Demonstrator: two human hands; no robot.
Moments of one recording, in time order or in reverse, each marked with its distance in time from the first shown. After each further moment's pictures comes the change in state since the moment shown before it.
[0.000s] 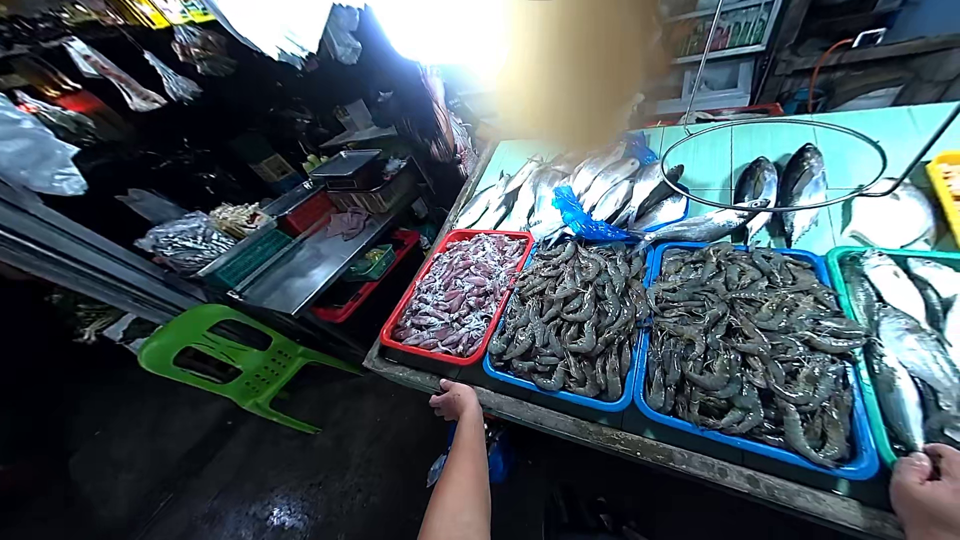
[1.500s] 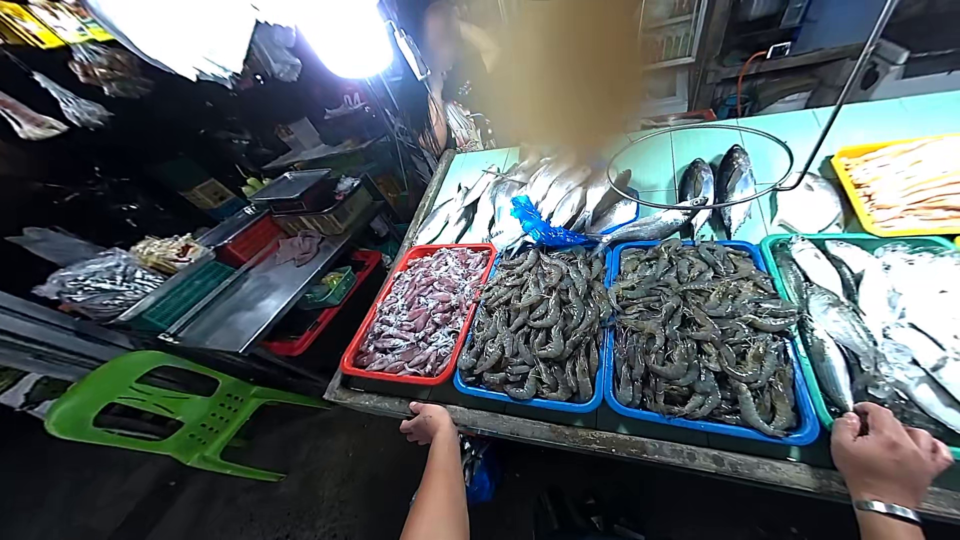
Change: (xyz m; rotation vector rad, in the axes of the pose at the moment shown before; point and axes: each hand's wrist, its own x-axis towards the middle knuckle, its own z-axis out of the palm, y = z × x) left_hand 0.001 -0.001 -0.001 0.000 0.001 0.015; right_hand -0.001 0.003 0.002 0.019 0.028 -0.013
